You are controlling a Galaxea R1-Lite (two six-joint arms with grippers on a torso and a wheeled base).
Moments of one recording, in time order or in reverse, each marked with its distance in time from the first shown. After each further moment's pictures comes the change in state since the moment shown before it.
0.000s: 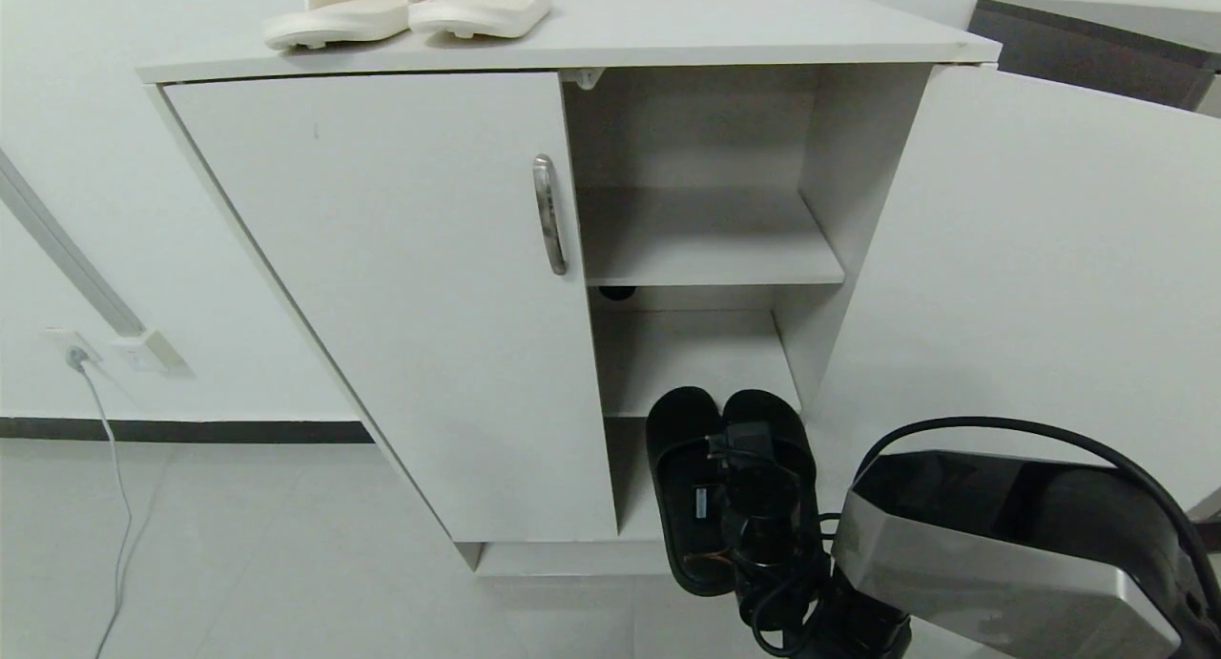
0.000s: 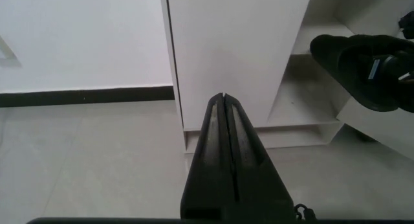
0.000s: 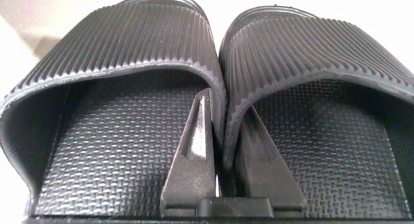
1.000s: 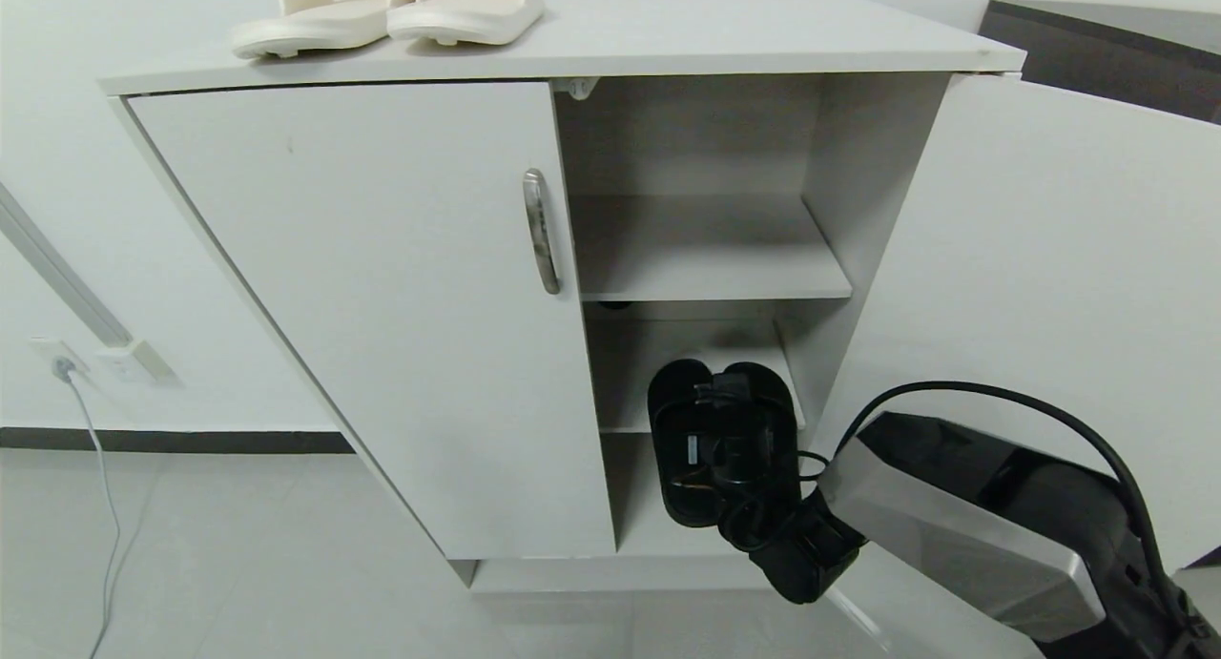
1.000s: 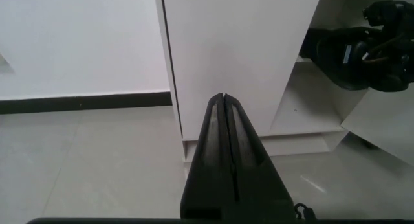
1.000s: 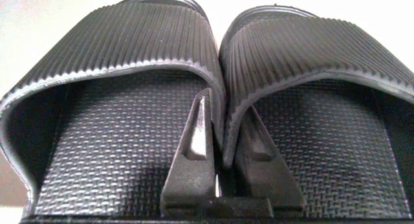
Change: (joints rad) left arm 0.000 0.000 -0.001 0.001 0.000 0.001; right arm -0.103 0.091 -0.391 0.325 0.061 -0.004
